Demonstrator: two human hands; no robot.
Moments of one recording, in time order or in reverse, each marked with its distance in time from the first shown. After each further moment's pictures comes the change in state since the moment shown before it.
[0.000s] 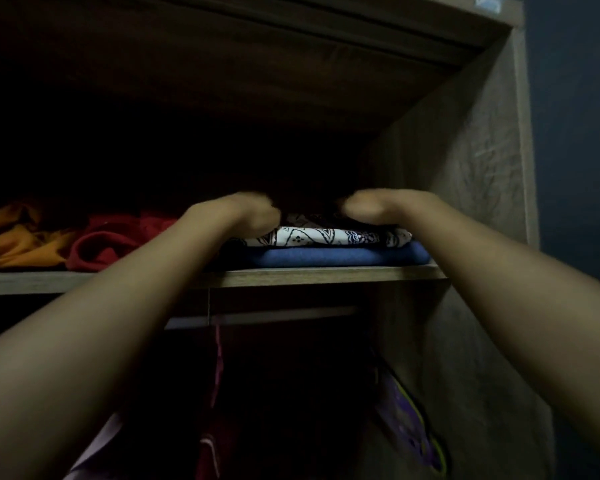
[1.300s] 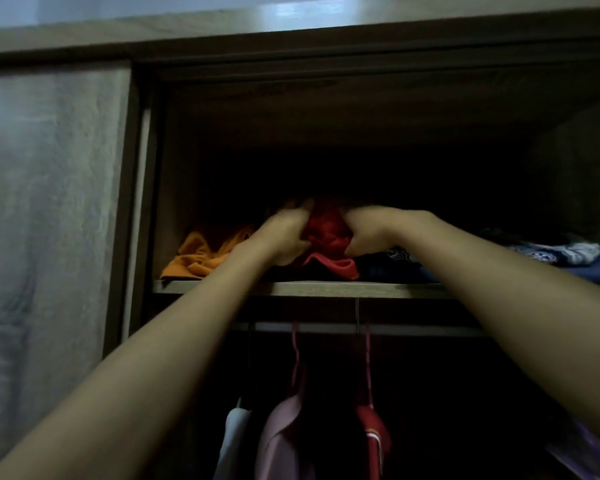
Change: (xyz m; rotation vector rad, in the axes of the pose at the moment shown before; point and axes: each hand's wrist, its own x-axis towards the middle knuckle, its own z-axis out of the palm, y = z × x) left_hand -0.083 -0.147 -0.035 0.039 0.308 -0.002; right_hand 0.003 -0.187 0.038 -0.088 0.102 -0.499
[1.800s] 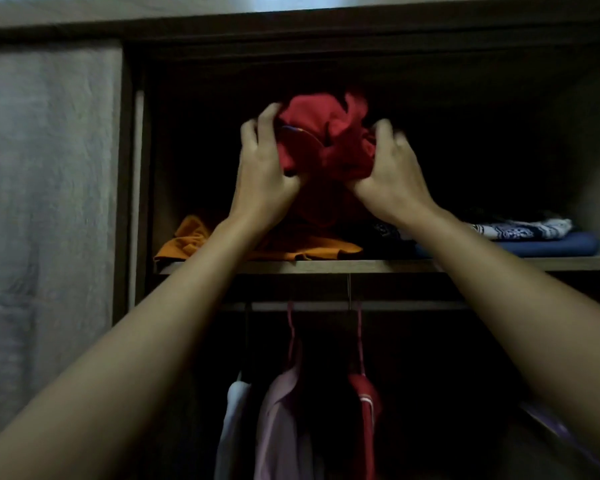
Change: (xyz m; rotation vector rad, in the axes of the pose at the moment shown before) left_hand -0.031 0.020 -0.041 -0.383 0.673 0.099; right_hand -0.041 -0.009 -0.010 0.412 0.825 0.084
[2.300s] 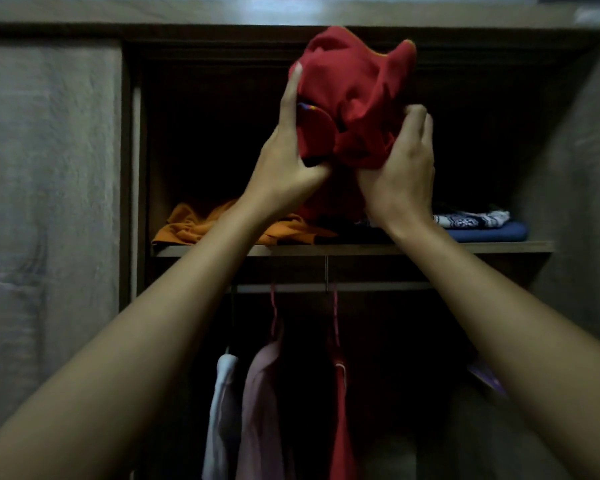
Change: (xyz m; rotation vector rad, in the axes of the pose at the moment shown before) left_hand -0.014 0.068 -0.021 -0.306 -0.185 0.031; right_hand -0.046 -0.035 -0.048 0.042 0.390 -0.001
